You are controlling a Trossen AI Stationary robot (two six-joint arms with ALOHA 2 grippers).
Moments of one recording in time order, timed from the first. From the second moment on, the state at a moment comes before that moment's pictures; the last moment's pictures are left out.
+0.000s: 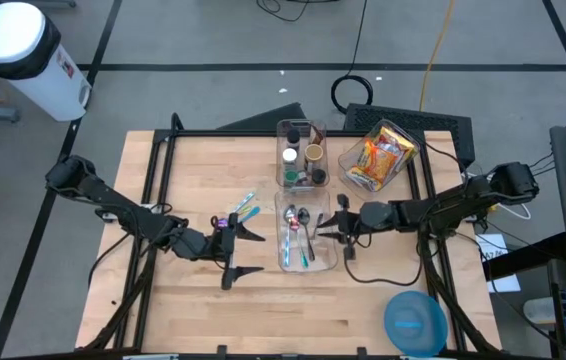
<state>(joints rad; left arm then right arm) -0.47 1.28 0.69 0.36 -0.39 -0.14 0.13 1.30 0.43 0.49 0.08 -0.05</state>
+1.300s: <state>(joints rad) -0.15 1.29 0.69 -0.47 -0.58 -0.87 0.22 1.29 0.43 0.69 0.07 0.01</state>
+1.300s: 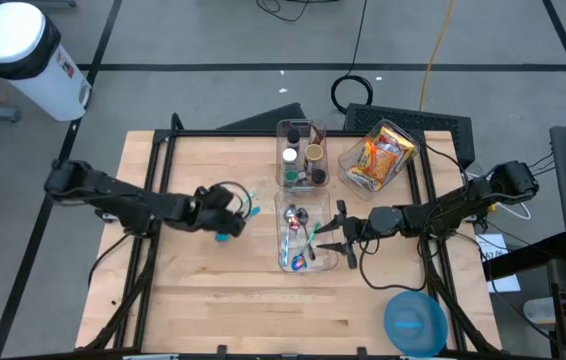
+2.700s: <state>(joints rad) 0.12 1.55 0.69 -0.29 -0.41 -0.62 0.22 1.29 0.43 0.68 0.07 0.01</state>
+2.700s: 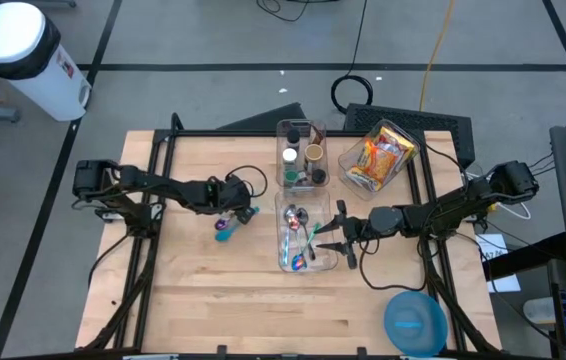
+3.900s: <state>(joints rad) 0.12 1.57 0.65 -0.34 -0.37 -0.77 0.22 1.29 0.43 0.69 0.07 0.01</state>
